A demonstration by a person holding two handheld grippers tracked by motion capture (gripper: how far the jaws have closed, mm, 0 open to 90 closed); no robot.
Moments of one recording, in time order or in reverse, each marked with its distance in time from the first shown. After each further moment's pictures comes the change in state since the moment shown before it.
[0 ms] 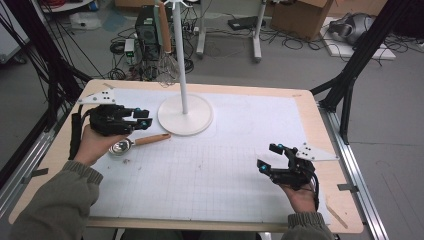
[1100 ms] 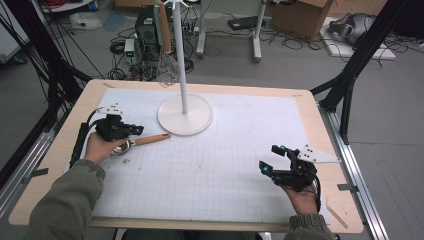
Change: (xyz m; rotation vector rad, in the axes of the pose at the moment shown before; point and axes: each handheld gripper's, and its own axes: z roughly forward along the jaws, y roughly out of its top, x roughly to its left) left arm 0.075 -0.088 0.024 0.227 0.147 -0.130; right arm -0.001 -0.004 -0.005 0.010 -0.020 0.001
